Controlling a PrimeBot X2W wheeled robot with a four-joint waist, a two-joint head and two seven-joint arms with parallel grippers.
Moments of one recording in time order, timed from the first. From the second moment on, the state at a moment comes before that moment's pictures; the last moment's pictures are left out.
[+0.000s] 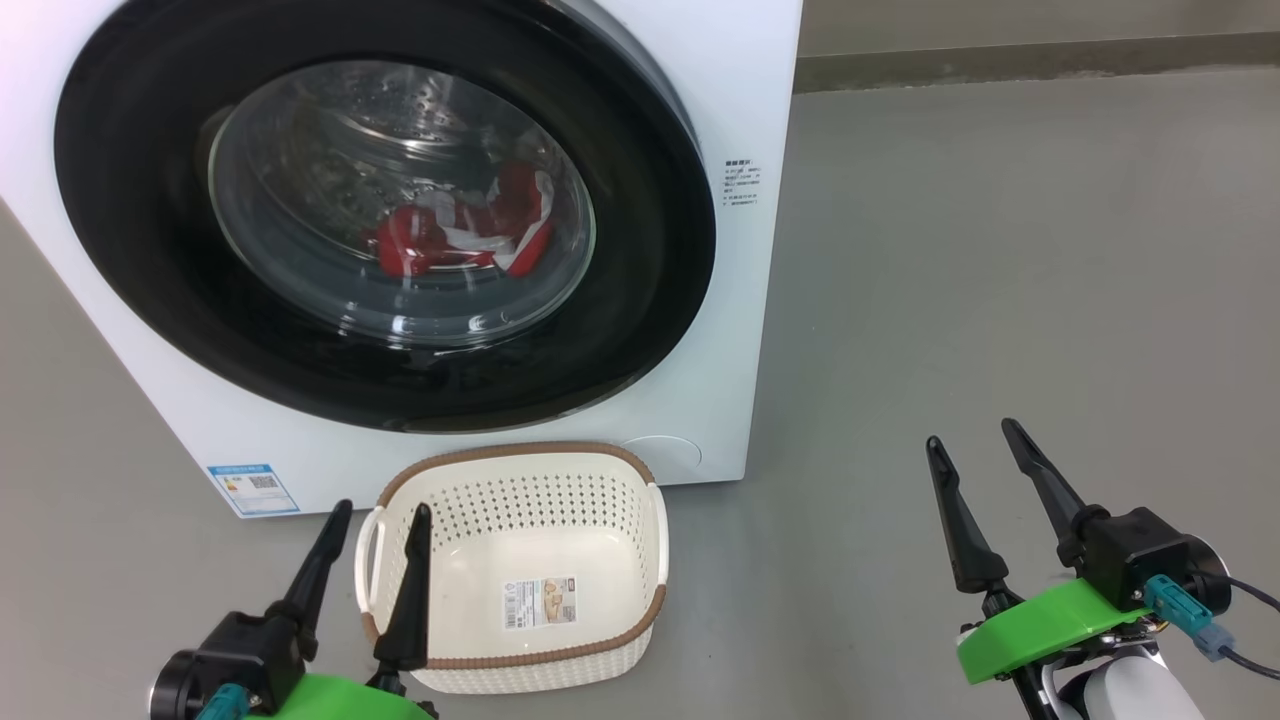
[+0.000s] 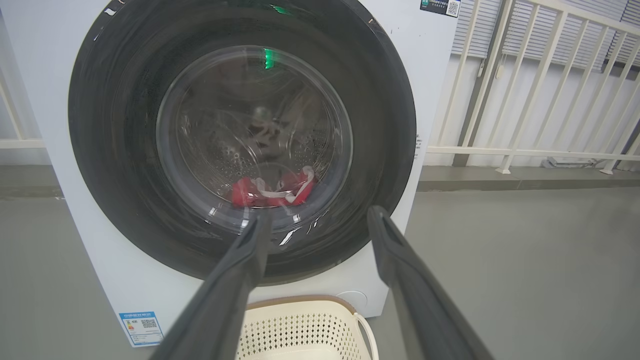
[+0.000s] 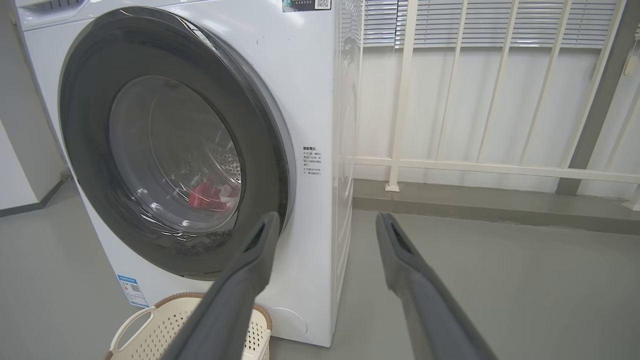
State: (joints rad) left arm -0.10 0.03 -0.04 0.24 -0.21 -0.12 -0.25; right arm -0.11 -0.04 0.01 0.26 0.19 0.13 -0.25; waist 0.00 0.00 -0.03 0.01
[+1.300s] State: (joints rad) left arm -0.20 0.03 -0.08 0.17 -0.21 -0.11 -0.25; right arm -0.39 -0.05 0.00 0.40 0.79 0.13 -0.26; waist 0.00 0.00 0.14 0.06
